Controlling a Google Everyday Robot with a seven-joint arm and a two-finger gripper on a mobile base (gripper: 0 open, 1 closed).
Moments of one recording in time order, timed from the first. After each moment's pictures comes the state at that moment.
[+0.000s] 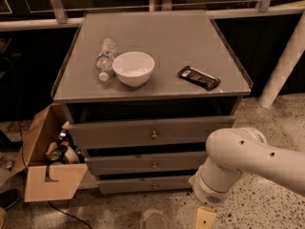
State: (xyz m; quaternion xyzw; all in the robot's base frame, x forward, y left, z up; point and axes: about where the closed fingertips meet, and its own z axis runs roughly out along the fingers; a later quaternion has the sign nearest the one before) arm 0.335 -0.131 0.603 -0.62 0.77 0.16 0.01
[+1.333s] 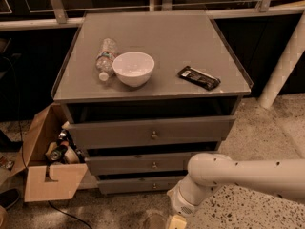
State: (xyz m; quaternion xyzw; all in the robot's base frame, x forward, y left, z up) arm 0.347 -0.061 0.492 -0.59 0.77 0.24 0.06
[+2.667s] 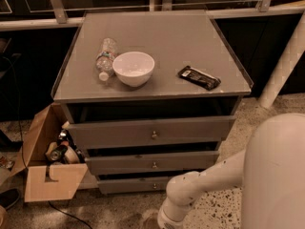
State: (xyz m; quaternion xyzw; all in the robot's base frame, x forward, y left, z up) arm 0.323 -0.036 0.377 -0.56 0.80 0.22 -0.02
